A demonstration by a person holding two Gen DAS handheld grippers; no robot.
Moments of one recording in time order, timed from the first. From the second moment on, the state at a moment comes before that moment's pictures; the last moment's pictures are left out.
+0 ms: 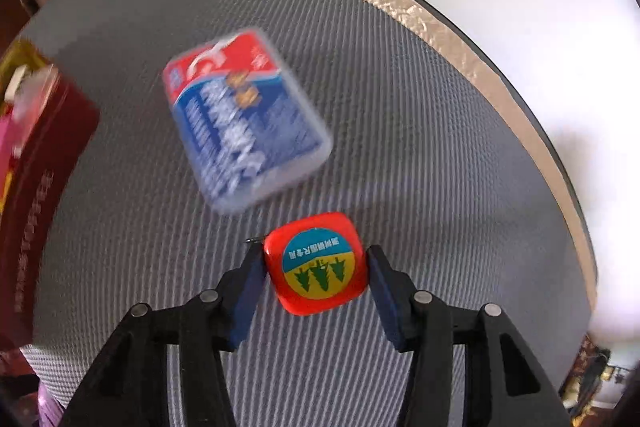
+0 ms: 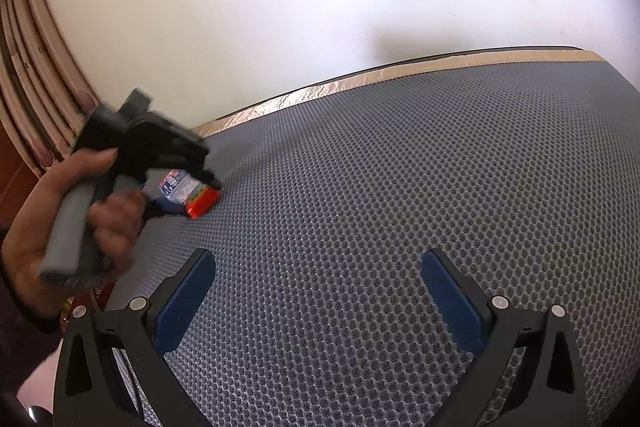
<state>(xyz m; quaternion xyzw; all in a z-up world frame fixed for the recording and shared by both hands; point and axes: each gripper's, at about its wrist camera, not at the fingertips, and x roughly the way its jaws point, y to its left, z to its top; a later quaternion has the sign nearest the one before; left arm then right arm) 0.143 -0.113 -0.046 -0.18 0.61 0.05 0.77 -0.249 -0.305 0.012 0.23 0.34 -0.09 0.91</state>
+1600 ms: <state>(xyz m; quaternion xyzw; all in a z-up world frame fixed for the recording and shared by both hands) -0.013 0.032 -0.045 -0.14 0.54 -0.11 0.82 0.074 -0.119 -0.023 -0.11 0.54 0.16 0.82</state>
